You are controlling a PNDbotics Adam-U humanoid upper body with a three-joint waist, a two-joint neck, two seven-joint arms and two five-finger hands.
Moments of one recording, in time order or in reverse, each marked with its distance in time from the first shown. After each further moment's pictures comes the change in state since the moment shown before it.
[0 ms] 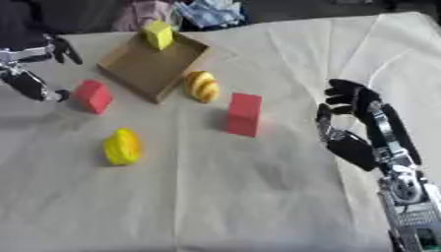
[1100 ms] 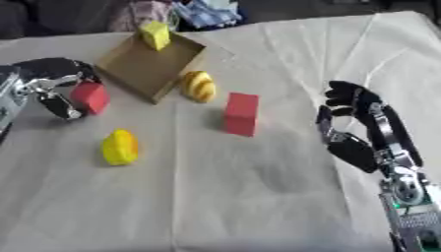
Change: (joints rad) left arm -0.016 -0.110 0.037 0.183 -0.161 -0.037 0.174; right arm 0.000 0.000 0.006 0.000 -0.005 -0.001 0.007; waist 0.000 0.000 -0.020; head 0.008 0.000
